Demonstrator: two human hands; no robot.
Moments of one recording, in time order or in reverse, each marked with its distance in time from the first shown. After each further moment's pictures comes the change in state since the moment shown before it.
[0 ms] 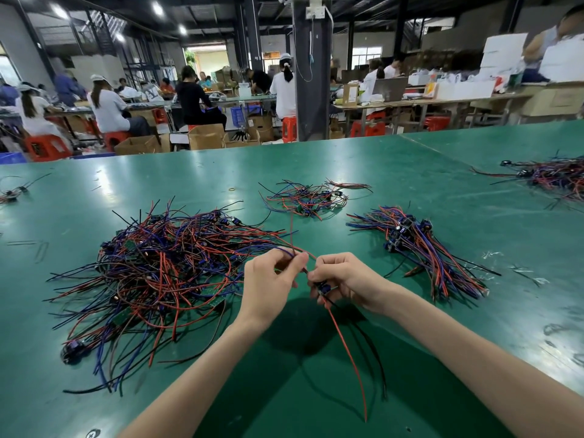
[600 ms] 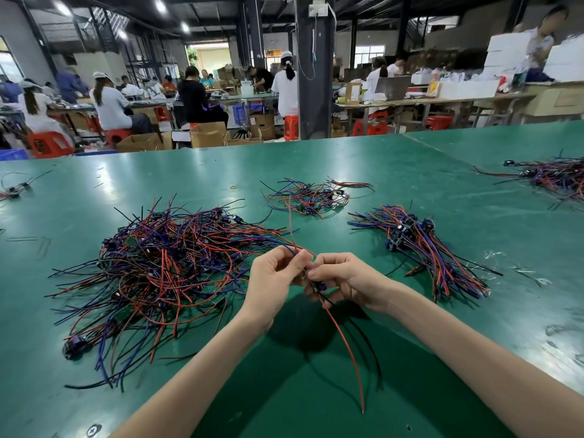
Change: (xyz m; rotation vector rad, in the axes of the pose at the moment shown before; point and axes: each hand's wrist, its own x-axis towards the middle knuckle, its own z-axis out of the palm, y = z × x) left_hand -0.006 0.003 0.004 -0.500 -0.118 -0.276; right_hand 0.000 0.002 -0.002 0.034 -0.071 0.028
